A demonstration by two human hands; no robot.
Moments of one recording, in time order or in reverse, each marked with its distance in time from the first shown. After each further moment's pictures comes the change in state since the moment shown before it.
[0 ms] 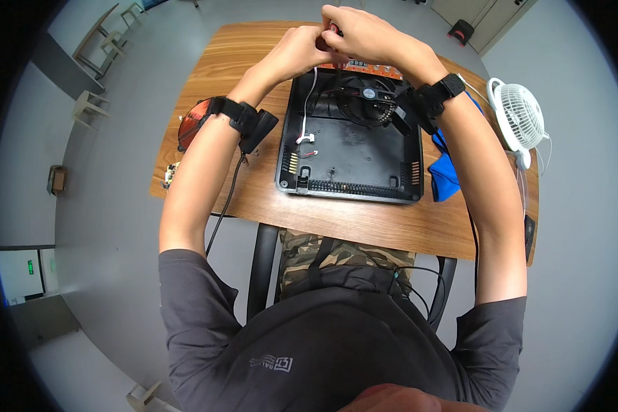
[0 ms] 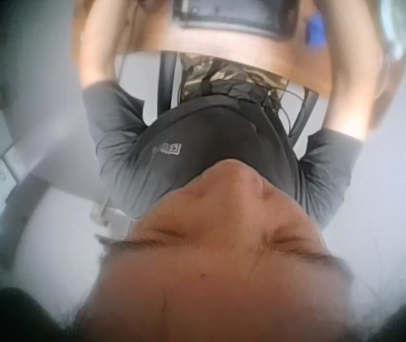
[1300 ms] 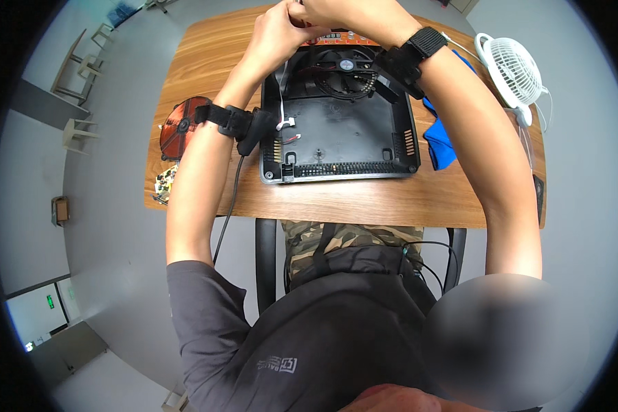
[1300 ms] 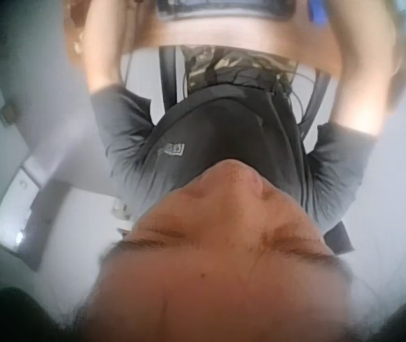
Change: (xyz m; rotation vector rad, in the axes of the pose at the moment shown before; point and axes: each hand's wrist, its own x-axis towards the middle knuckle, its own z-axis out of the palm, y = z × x) left_hand 0.009 0.018 0.032 -0.060 0.202 -0.048; right_hand -0.002 -0.030 -0.026 -0.444 -0.115 0.339
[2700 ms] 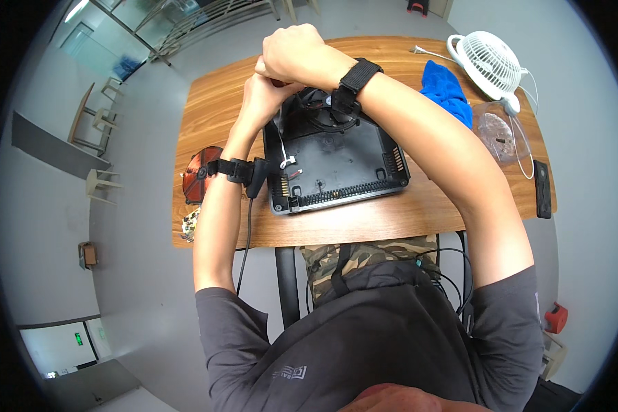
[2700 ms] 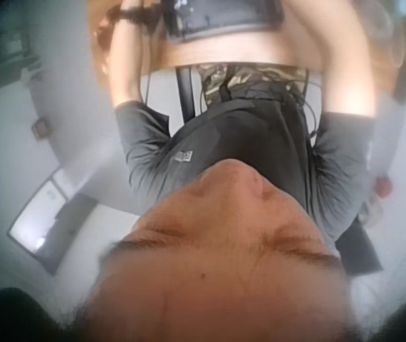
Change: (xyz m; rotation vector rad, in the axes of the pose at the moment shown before) left_hand -0.006 -0.011 -0.001 0.165 -0.115 -0.082; right_hand -0.004 -0.008 0.004 0.122 0.072 0.020
